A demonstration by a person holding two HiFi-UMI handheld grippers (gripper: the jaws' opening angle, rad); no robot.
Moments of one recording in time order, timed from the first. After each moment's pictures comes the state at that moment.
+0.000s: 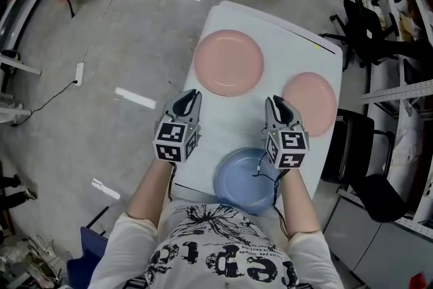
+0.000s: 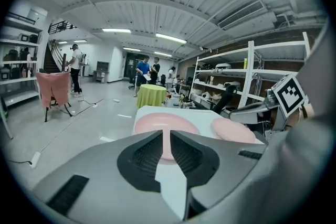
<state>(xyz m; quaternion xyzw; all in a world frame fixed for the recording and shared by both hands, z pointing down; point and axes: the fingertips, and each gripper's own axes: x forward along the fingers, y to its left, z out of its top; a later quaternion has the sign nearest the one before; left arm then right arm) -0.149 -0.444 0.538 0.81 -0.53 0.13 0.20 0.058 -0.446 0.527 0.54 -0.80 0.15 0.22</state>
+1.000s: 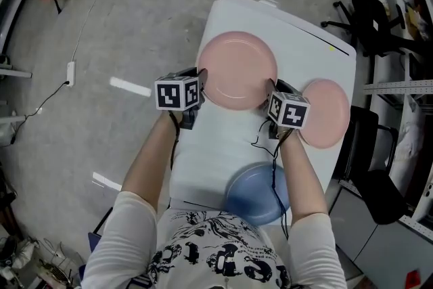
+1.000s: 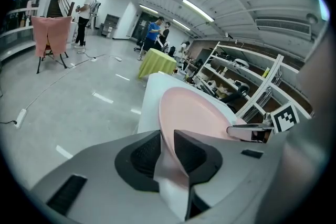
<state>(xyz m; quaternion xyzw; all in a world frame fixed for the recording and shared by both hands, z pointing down) -0.174 -0.598 0.672 0.76 -0.47 0.19 0.41 0.056 -0.580 0.670 0.57 -0.70 0.31 0.29</state>
